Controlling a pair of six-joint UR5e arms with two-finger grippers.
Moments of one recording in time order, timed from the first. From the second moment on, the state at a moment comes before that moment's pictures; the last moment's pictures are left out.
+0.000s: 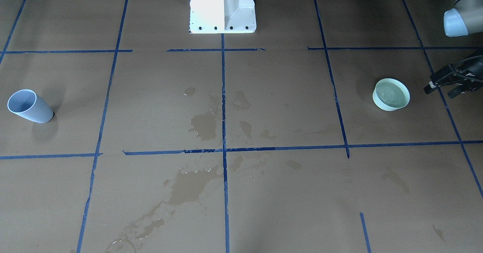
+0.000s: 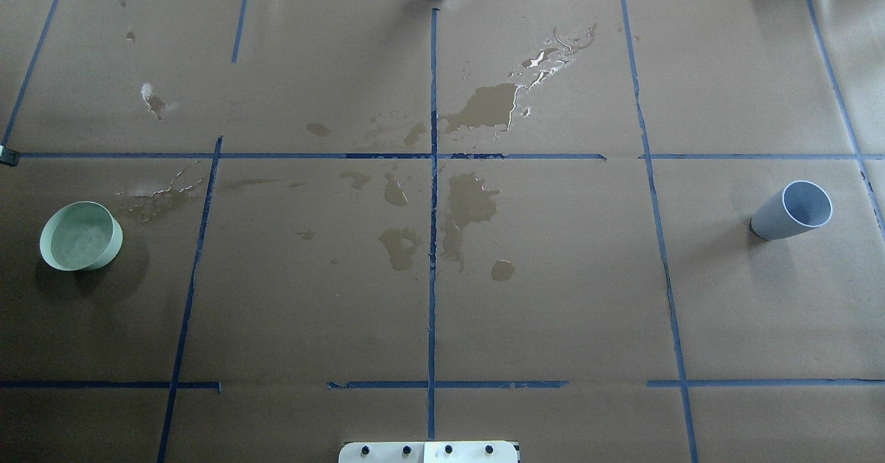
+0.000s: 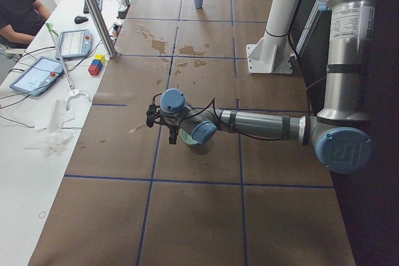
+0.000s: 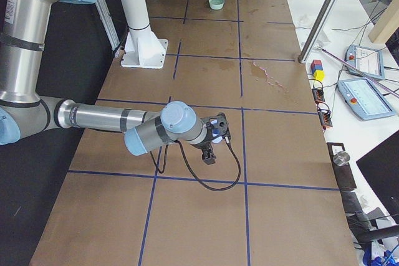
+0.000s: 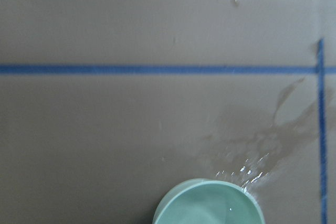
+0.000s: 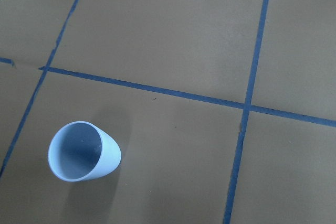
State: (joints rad) left arm -1.31 -1.54 -1.65 -2.14 -2.47 -0.56; right arm 1.63 -1.86 1.81 -1.09 2.51 0.07
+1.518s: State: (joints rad) left arm -1.60 -1.51 -1.68 -1.51 -2.38 0.13; right arm 1.53 -1.78 1.89 -1.62 2.36 -0.29
